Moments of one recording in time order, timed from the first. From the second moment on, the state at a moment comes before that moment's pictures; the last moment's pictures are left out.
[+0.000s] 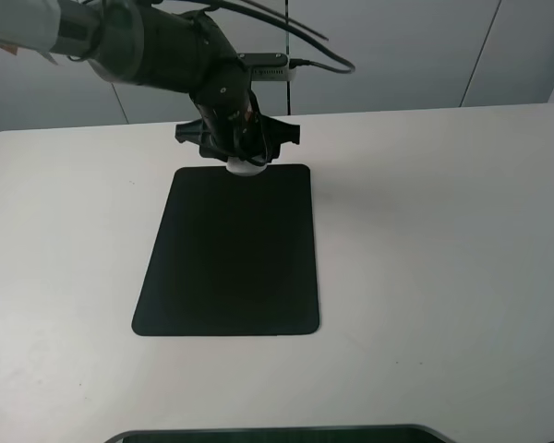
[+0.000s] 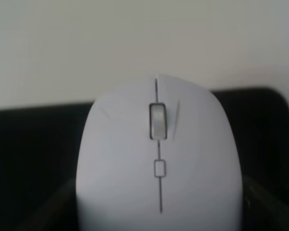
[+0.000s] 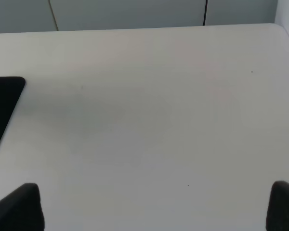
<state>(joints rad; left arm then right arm) -0.69 2.15 -1.50 0.53 0.59 -1.00 0.01 0.00 -0.50 0.02 1.10 0.02</state>
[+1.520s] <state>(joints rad) -0.79 2.13 -1.25 0.75 0.52 -1.49 0.01 0.00 -0.50 0.02 1.10 0.02</state>
